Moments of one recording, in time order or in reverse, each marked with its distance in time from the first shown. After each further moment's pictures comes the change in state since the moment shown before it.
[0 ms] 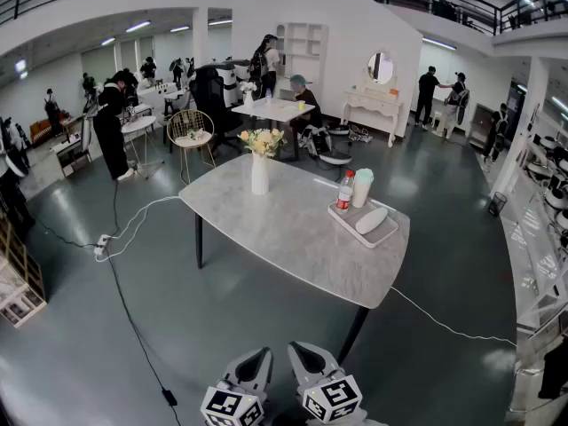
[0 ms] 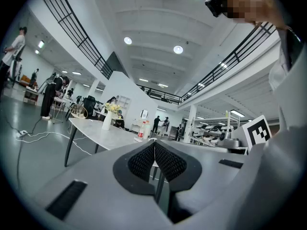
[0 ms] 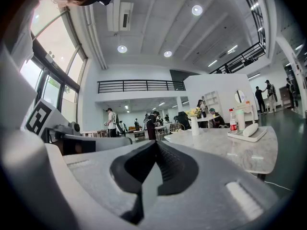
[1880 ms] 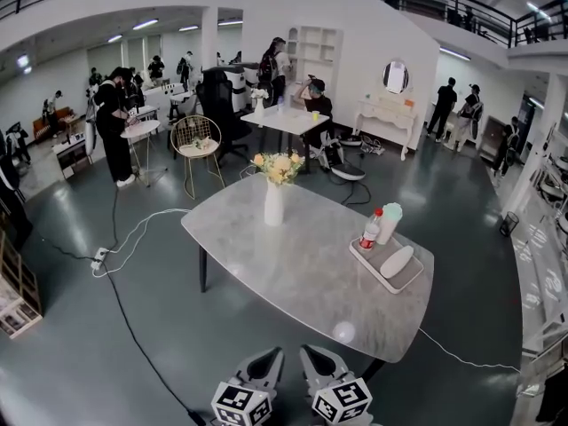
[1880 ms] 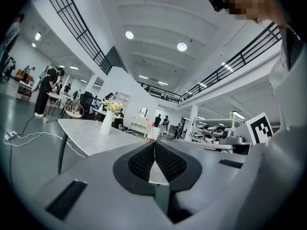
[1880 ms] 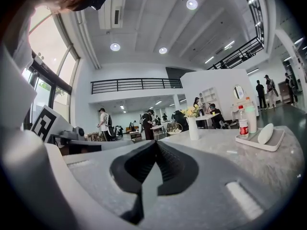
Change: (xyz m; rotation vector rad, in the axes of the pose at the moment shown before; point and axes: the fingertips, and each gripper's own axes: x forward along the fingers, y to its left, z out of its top) left arm 0.171 0.144 0.065 -0.021 0.027 -0.043; right arm 0.194 -0.107 0.036 0.045 0.021 -0.029
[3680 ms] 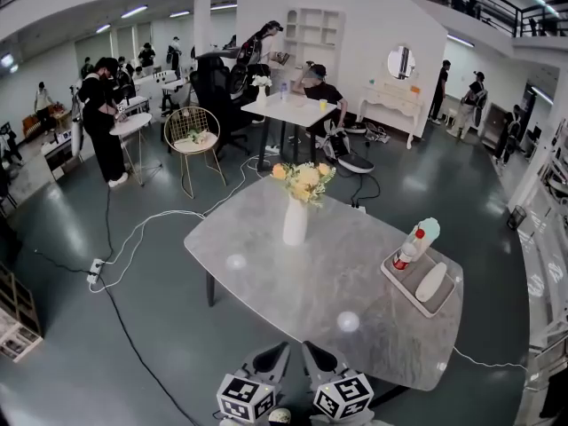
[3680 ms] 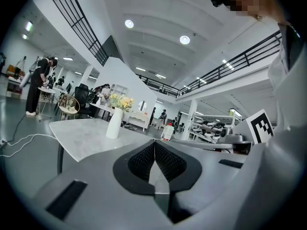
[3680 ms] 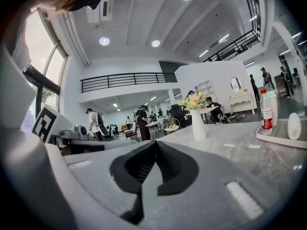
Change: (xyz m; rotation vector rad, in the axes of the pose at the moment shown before) left arm 0.115 0.213 0.041 0.031 0.080 -0.073; right arm 0.238 -0.037 -0.003 0.062 0.052 -0.051
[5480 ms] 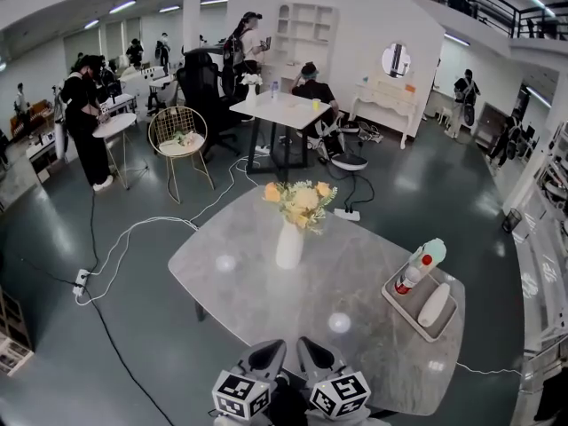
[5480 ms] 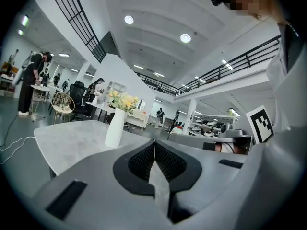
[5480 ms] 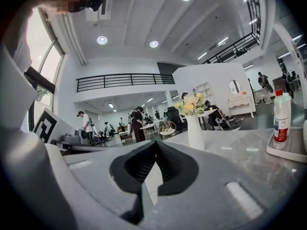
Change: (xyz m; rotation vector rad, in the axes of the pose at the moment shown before) left arm 0.100 0.083 0.037 0.000 0.022 -0.039; right arm 0.110 -0.071 0.041 -0.009 -0.021 -0.036
